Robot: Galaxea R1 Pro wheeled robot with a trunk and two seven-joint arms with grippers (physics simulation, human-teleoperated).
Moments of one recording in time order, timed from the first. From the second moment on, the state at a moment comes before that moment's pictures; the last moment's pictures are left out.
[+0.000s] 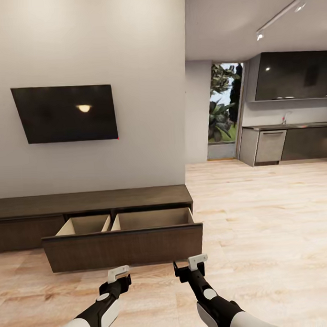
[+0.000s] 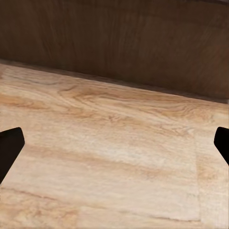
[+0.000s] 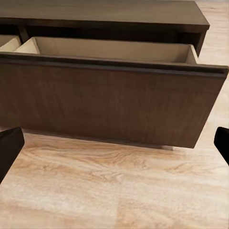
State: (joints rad) left arm -0.62 -0.04 -0.30 -0.17 0.47 -0.16 0.18; right arm -0.61 0.17 0.53 -0.22 -0.30 -0.38 -0.11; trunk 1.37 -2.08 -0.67
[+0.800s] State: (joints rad) left arm -0.62 -0.04 -0.34 -0.25 0.45 -0.16 0.18; right arm -0.61 0.17 0.47 -0.22 -0.38 -0.41 -0.11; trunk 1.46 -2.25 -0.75
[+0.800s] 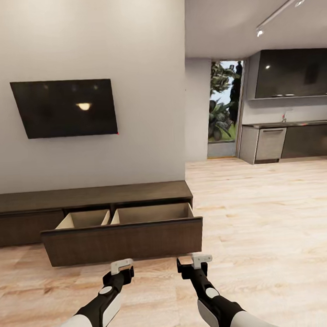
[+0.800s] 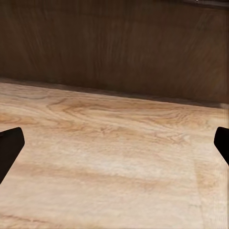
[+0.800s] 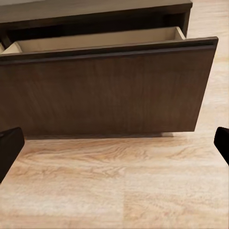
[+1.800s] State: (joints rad) left arm -0.62 -0.02 -0.35 -0.34 0.45 -0.17 0.19; right arm -0.61 0.17 0.47 -0.22 -0.38 -0.39 -0.11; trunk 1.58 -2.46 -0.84
